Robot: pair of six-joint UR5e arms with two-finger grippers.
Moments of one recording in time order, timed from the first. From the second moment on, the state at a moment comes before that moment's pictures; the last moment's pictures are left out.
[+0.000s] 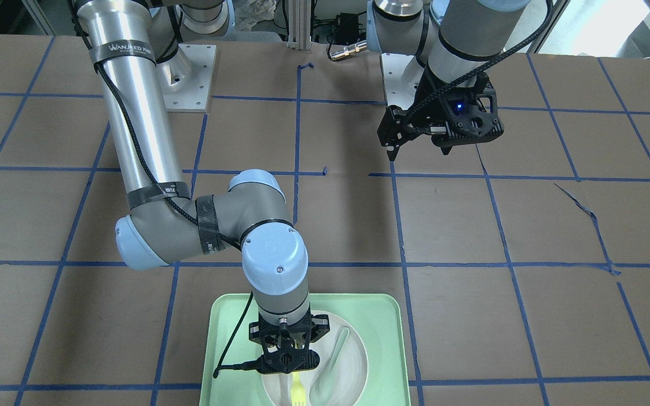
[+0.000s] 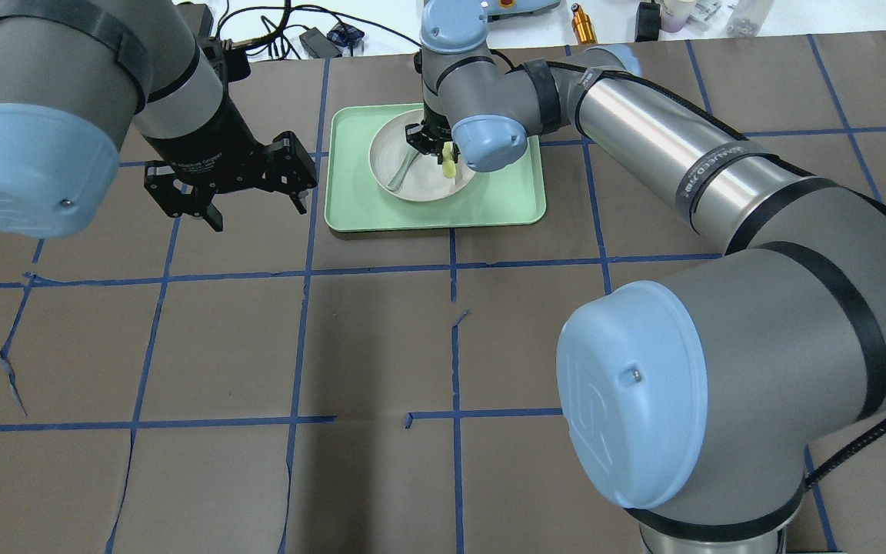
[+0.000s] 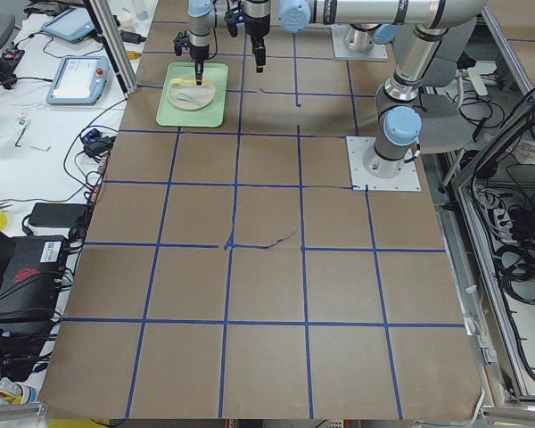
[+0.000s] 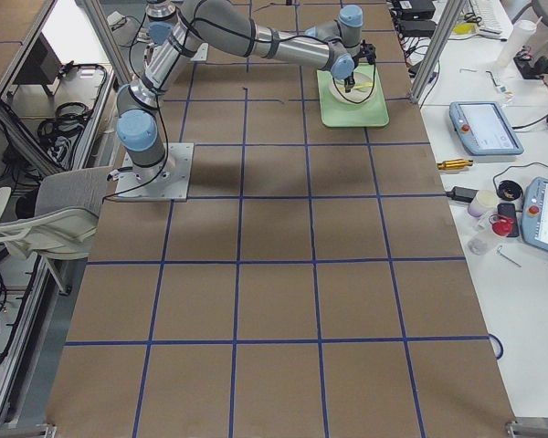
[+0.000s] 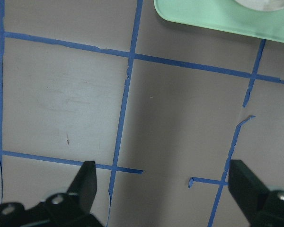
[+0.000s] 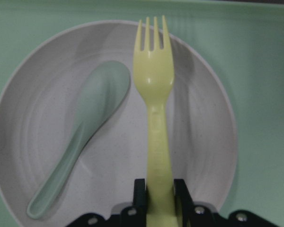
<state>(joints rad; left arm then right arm) -1.65 -1.57 -1.65 -1.48 1.55 -0.26 1.87 -0.79 1.19 -2.16 -1.57 0.21</state>
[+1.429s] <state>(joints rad) -1.65 -1.58 -1.66 -1.48 1.54 -0.27 1.71 -0.99 1.33 -1.99 -1.59 0.07</state>
